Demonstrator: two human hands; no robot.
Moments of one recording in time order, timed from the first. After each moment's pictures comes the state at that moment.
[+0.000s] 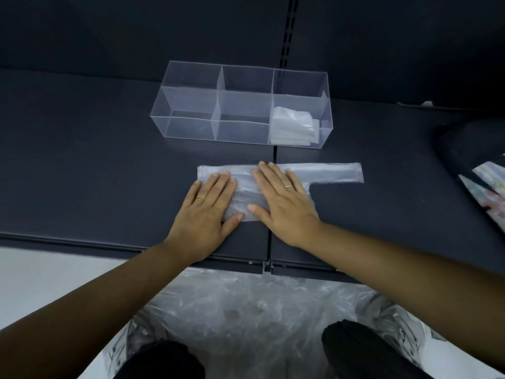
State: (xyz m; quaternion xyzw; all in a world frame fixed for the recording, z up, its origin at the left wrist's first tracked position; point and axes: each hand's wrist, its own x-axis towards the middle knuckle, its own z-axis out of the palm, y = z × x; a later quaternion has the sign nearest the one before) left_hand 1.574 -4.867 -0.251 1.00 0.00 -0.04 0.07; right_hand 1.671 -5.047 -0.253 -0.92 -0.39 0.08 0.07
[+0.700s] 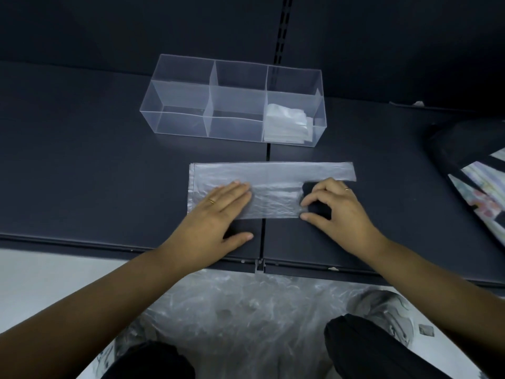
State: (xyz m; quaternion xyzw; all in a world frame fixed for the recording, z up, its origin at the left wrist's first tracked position) left_hand 1.571 -4.887 -0.230 0.97 -0.12 -0.02 0.19; right_hand 1.682 -5.137 -0.227 -0.91 -0.33 0.07 0.26
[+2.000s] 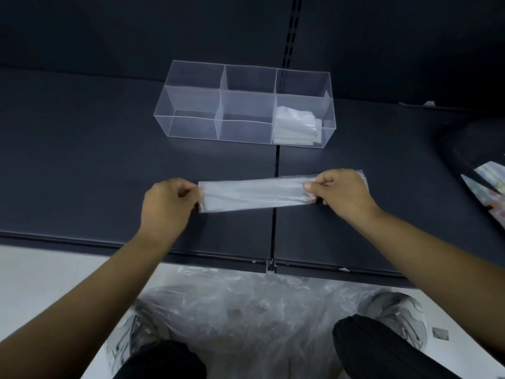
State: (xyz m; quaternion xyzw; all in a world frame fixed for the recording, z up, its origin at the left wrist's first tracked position) left_hand 1.573 -4.837 -0.215 0.87 0.32 0.05 0.37; right_hand 1.710 -5.102 -0.222 -0.89 -0.08 0.18 0.40
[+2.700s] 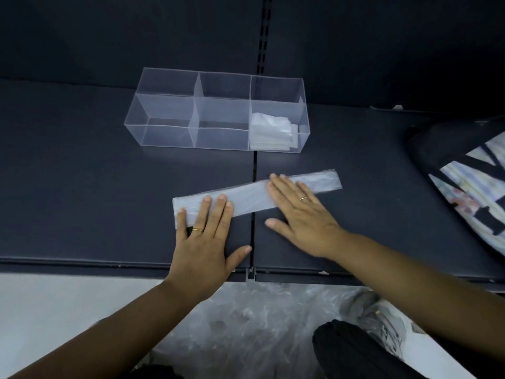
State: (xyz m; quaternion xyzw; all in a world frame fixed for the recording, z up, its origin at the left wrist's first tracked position) left_hand 1.552 -4.918 -0.247 1.00 0.01 -0.07 0.04; right_hand 1.684 -5.112 -0.249 -0.91 -0.41 0.12 0.03
